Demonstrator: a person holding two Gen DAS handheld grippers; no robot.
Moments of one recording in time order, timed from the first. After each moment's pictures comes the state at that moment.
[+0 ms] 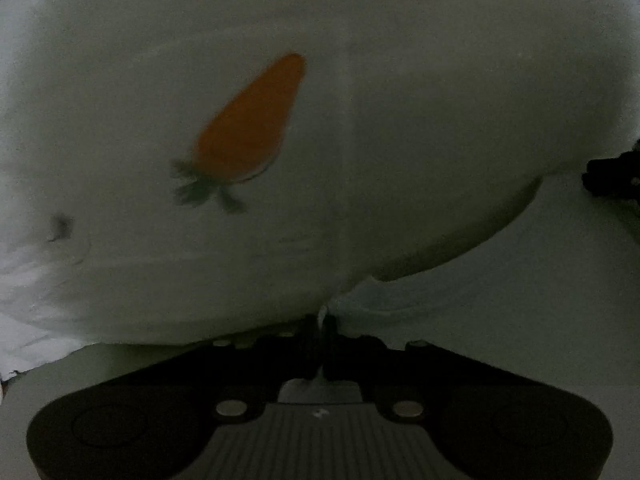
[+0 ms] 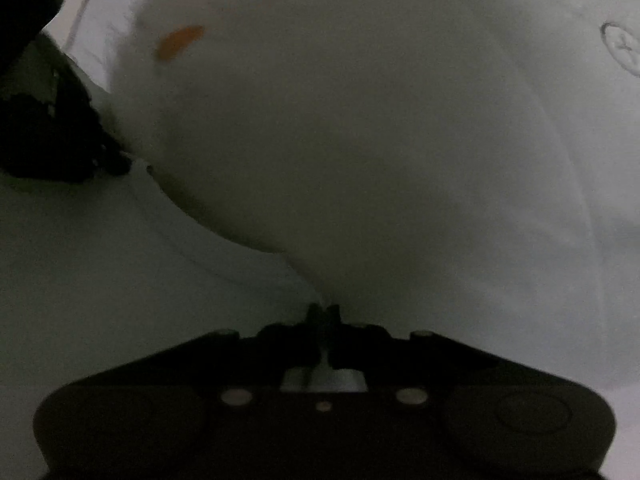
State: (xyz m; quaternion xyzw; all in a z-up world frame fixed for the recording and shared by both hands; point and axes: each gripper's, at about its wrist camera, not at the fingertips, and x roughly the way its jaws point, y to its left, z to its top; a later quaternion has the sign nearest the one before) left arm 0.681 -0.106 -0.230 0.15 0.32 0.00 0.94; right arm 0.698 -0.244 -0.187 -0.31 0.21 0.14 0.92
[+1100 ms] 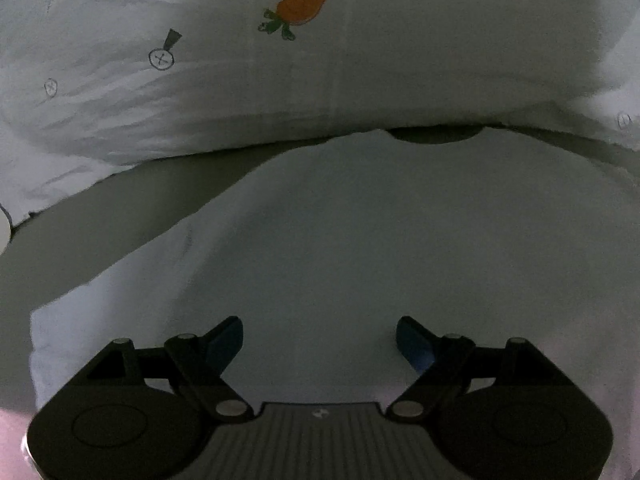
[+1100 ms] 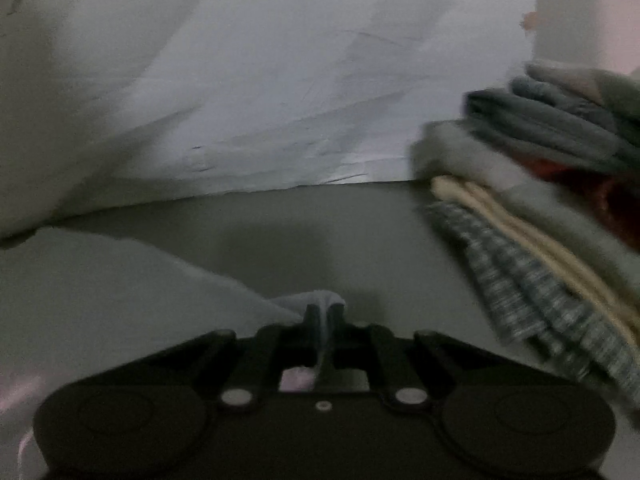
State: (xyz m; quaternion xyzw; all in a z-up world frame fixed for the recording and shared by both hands) left arm 0.504 -0.075 -0.231 0.08 0.41 0.02 0.91; right arm 0.483 -0.504 -0.213 0.05 0.32 -0.15 0.93
